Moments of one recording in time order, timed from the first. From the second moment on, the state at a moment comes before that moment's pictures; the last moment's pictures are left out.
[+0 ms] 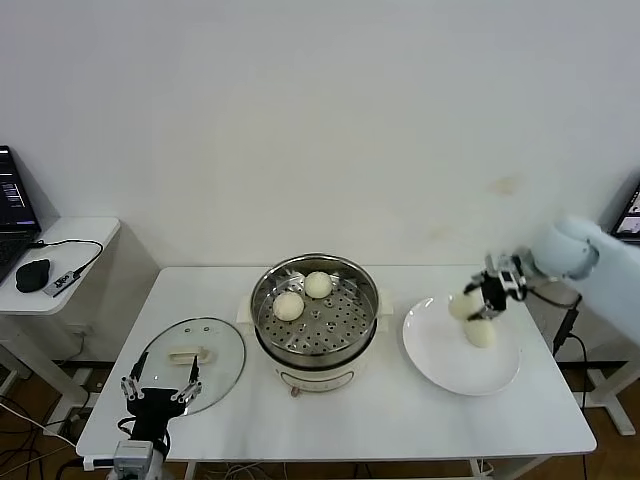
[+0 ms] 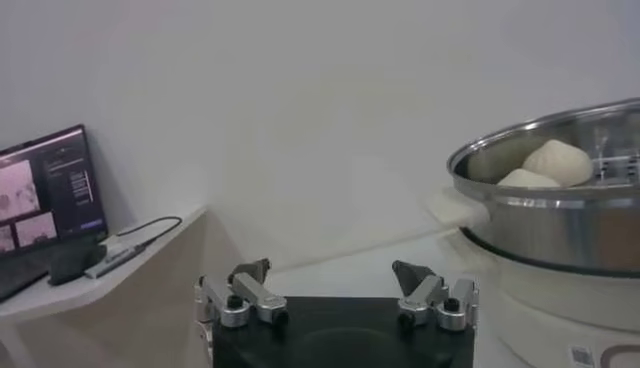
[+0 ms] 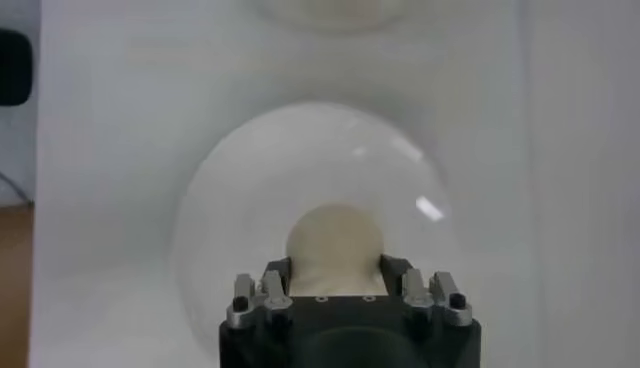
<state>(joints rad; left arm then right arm) 1.70 -1.29 -0.59 -2.20 0.01 0.20 -0.19 0.32 0.55 -0.92 1.46 0.12 -0.30 -1.07</state>
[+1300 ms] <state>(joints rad) 1.69 -1.32 -0.63 -2.21 -0.01 0.20 -0.19 0.53 1.07 -1.28 1.47 0.17 -0.04 -0.94</state>
